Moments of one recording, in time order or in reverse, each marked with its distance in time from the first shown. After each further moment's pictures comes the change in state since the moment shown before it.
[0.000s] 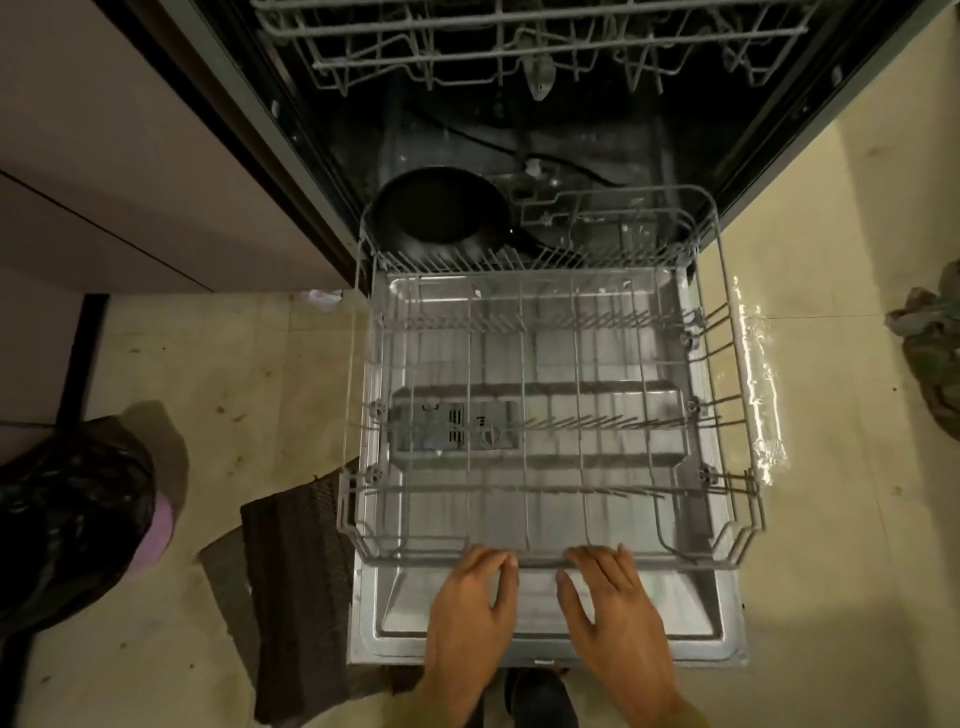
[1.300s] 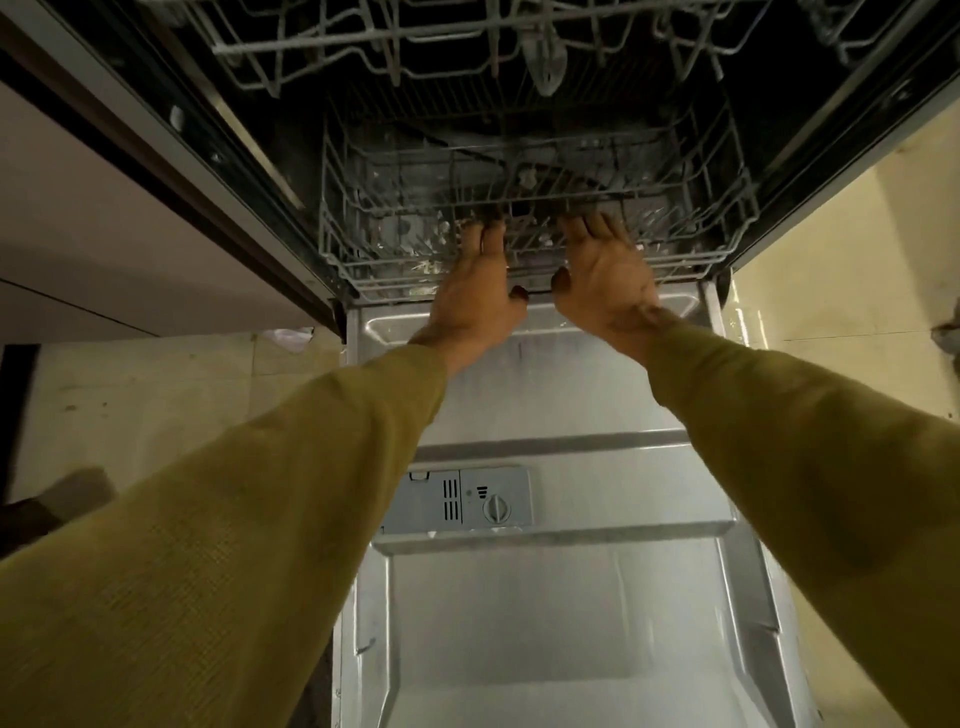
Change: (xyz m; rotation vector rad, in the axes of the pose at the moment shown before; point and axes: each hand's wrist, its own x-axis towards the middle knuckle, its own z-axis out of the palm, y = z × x) left_hand 0.379 0.102 -0.078 0.243 0.006 0.292; right_hand 0.412 -0.028 -0.062 -0.265 0.058 -0.090
